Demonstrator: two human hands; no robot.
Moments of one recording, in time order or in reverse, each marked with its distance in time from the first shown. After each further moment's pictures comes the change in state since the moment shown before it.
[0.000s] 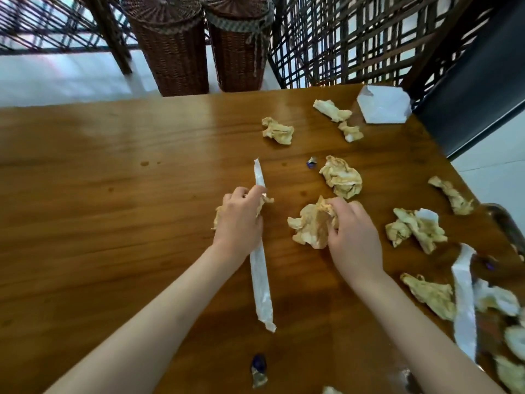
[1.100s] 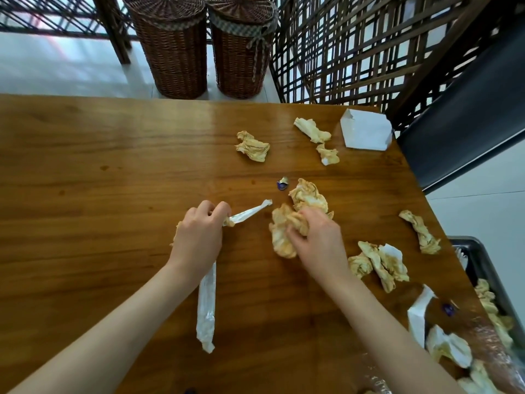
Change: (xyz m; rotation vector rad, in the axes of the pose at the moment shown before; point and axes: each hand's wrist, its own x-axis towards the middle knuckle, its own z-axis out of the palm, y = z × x) left_hand 0.008 0.018 0.005 0.139 0.064 -0.009; right_hand 0.054 0.039 0.003 0.172 -0.114 -0.188
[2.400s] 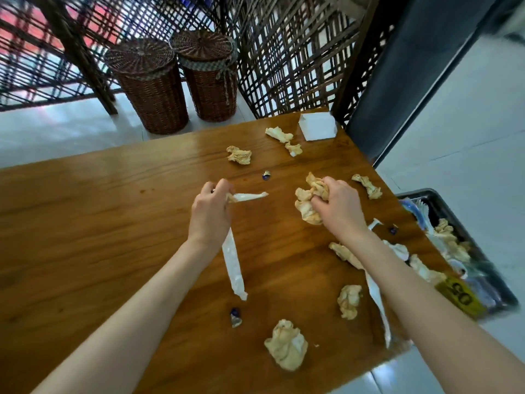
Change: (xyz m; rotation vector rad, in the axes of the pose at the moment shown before) left_hand -0.041 0.051 -0.106 -0.168 0.123 0.072; right_hand -0.066 -0.038 -0.104 -0.043 0.193 0.254
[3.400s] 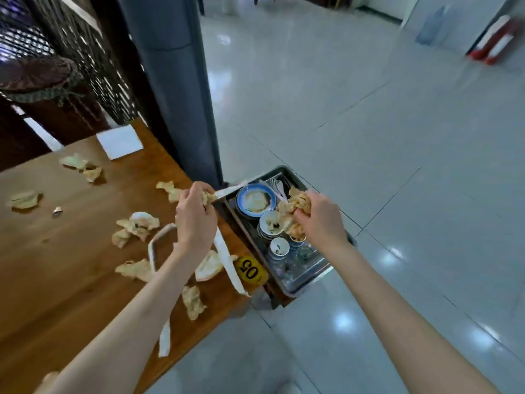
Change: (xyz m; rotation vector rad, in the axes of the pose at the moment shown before) left_hand -0.060 0.377 0.206 -0.217 -0.098 0.017; right_hand -0.100 0.345 -0.230 0.065 0.099 0.320
